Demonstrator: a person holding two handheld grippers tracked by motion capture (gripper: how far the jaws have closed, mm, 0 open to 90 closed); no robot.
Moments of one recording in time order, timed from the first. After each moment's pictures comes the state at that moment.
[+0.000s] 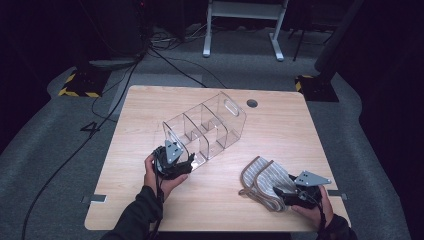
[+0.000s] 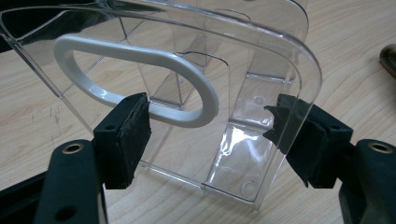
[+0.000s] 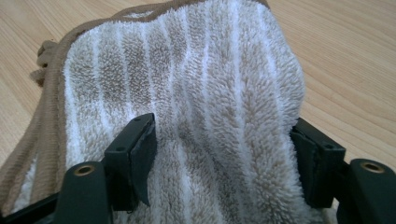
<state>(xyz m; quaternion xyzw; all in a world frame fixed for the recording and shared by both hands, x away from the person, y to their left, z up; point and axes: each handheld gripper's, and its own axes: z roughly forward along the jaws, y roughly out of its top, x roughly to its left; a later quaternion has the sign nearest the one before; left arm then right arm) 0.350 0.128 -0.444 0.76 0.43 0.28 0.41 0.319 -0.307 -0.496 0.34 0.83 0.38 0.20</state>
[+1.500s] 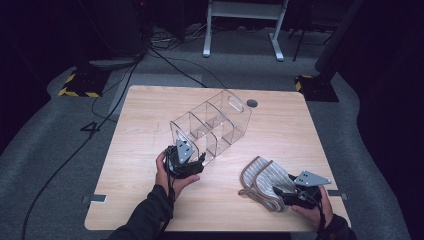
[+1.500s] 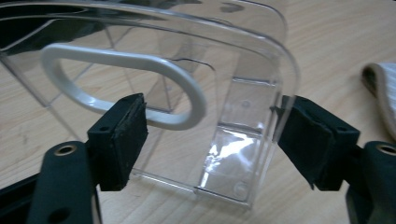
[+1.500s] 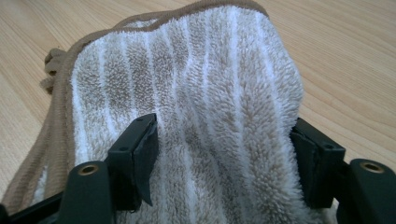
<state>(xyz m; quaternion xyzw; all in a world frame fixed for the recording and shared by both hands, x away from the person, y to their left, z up) 0.357 0.099 -0.446 0.75 0.43 0.28 0.42 0.317 -0.304 -0.492 0.34 0.83 0.39 0.20</state>
